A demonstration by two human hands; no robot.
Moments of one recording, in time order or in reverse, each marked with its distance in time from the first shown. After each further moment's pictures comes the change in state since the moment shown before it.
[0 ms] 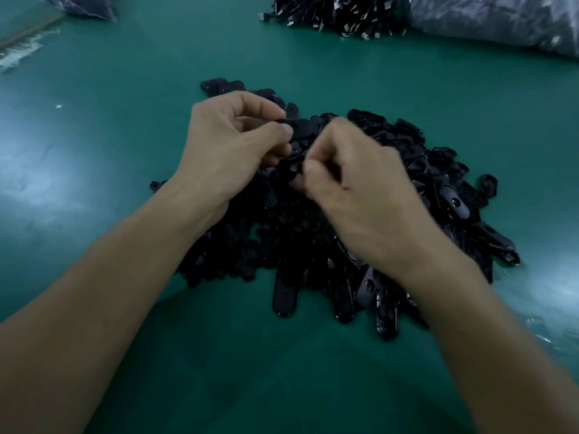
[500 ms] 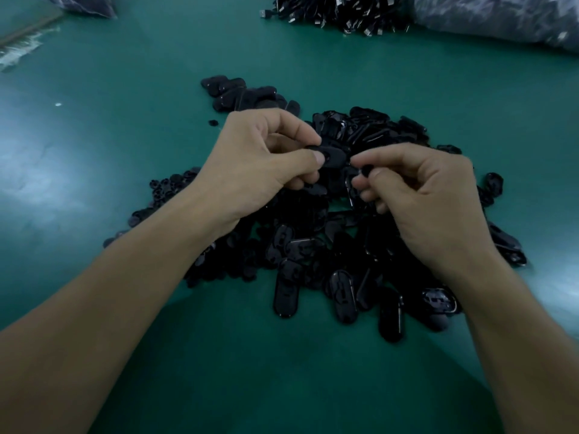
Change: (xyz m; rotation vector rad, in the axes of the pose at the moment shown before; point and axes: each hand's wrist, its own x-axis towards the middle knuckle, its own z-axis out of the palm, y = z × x) left_hand -0.012 0.001 0.010 0.106 -0.217 -0.016; right_hand -0.014 0.042 -0.021 0.194 0.214 0.069
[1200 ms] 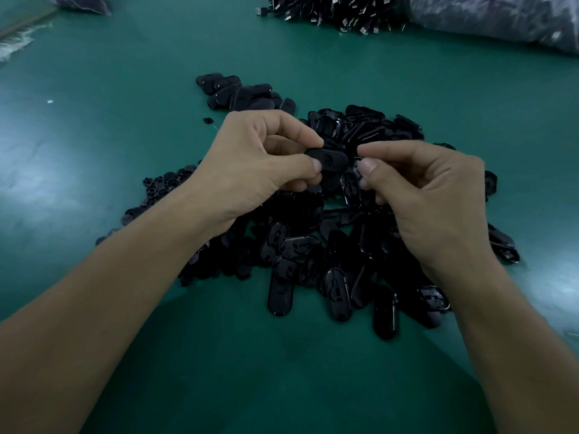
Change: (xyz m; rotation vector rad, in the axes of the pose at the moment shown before) left_hand -0.001 0.001 0.000 -0.061 -0.071 -0.041; right_hand -0.001 0.006 0.001 0.167 0.092 -0.022
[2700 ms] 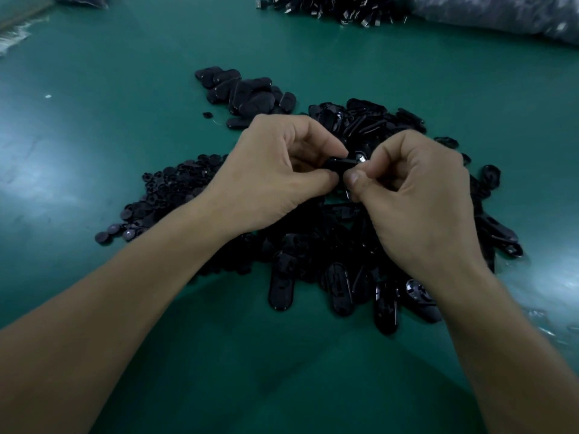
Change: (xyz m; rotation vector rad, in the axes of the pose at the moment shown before) left_hand -0.006 0.000 0.014 0.233 -0.073 0.157; right_hand -0.010 -0.016 0.012 -0.338 0.006 0.040
